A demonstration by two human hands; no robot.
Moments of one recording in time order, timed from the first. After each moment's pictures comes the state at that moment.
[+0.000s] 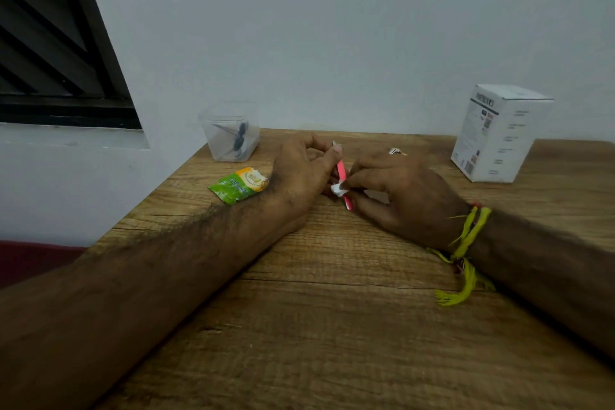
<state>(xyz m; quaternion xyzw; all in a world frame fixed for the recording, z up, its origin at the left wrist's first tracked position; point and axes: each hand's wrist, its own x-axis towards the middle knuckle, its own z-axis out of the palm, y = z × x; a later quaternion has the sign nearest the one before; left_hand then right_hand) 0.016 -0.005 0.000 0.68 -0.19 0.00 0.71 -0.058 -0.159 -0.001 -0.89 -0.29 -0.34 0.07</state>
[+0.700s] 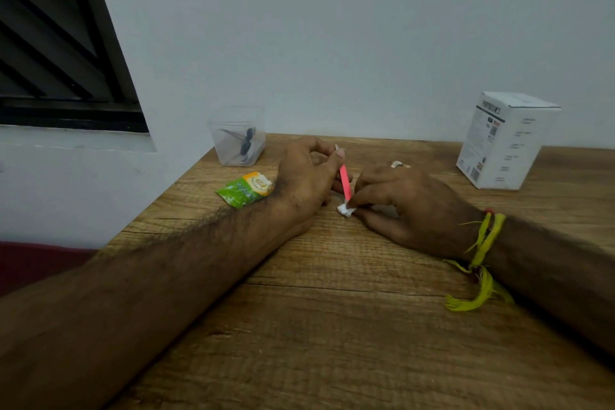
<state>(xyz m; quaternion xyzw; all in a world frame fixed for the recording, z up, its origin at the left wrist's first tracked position) 0.015 -0.005 0.002 0.69 -0.19 0.00 0.70 -0.068 -0.161 0.005 -0.91 -0.31 -0.25 0.07</state>
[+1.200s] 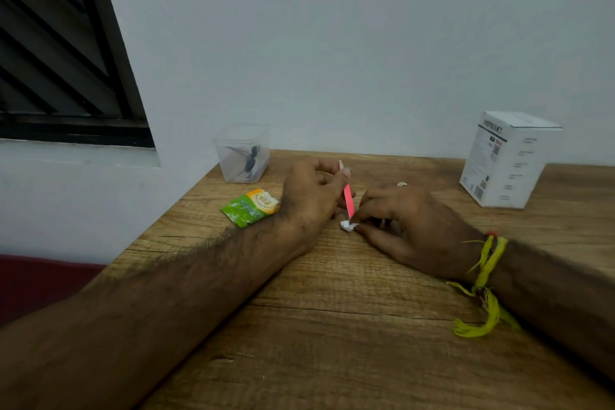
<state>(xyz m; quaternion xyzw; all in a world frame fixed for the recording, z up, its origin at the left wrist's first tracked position) 0.015 -0.004 -0.004 0.70 -0.19 -0.01 0.69 -0.070 -0.156 0.005 -0.93 -0.28 -0.22 0.13</state>
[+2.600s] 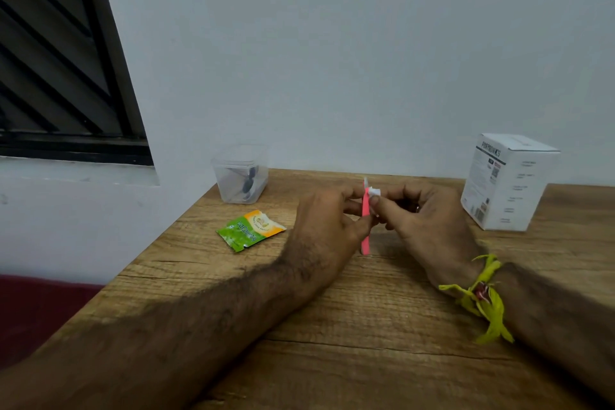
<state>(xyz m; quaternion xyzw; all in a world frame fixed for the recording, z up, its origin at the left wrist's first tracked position) -0.009 -0.006 0.006 0.77 -0.36 0.15 0.51 -0.060 -0.139 0.013 -0.78 0.00 -0.35 0.52</state>
